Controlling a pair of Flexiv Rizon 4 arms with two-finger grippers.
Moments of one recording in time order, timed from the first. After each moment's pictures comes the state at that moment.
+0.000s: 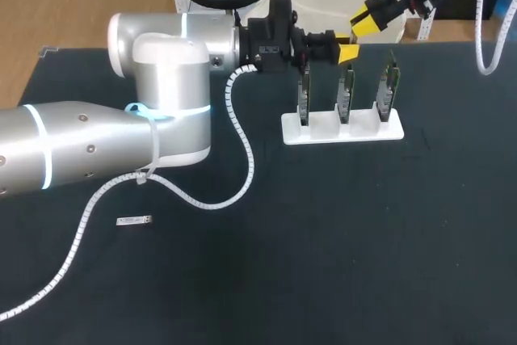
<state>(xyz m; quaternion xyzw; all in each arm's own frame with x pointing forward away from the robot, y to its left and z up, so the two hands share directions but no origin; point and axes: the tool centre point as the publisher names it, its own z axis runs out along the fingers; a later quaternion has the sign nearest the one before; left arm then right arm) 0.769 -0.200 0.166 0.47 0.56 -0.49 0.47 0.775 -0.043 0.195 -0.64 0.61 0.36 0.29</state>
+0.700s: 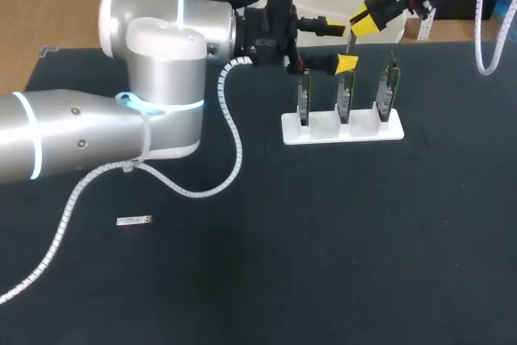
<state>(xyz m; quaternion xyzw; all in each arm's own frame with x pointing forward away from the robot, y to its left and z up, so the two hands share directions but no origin) 0.774 -0.186 0.166 0.52 0.58 -0.44 0.46 0.778 -0.043 0.194 -0.64 0.61 0.36 0.30</state>
